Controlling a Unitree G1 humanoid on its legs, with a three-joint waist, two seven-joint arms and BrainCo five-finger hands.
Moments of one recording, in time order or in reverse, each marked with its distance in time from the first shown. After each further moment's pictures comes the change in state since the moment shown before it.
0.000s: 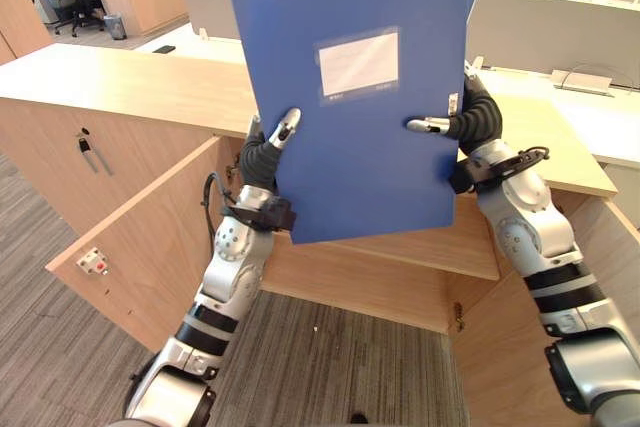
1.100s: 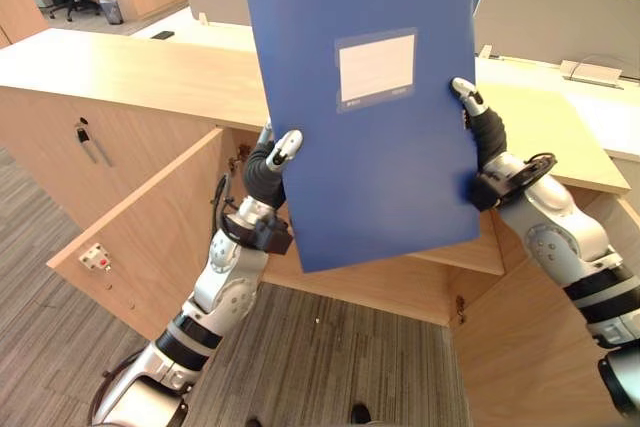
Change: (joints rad) left arm 0.043 0.153 -0.176 -0.132 -0.281 -0.077 -0.221; right arm 0.080 -0.155 0.111 -0.049 0.255 0.038 0.090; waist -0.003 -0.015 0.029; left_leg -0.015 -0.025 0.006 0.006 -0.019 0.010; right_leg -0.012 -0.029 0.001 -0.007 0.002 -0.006
